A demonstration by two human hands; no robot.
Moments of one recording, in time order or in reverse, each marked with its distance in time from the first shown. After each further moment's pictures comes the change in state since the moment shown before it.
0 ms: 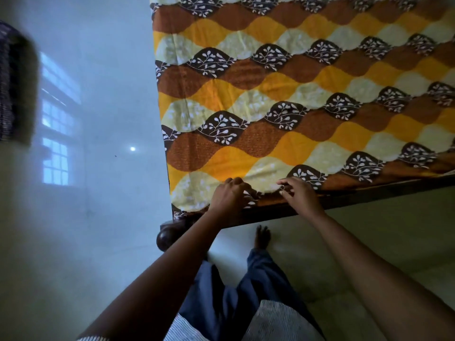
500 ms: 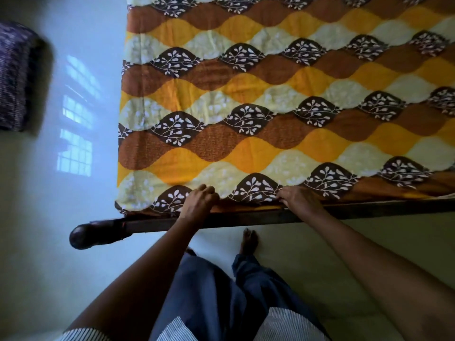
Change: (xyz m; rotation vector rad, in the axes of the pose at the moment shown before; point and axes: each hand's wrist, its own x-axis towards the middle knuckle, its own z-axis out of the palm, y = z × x) left_hand 0.053 0.058 0.071 0.317 0.124 0.043; right_hand 0.047 0.149 -0.075 -0.483 -0.298 -0.308
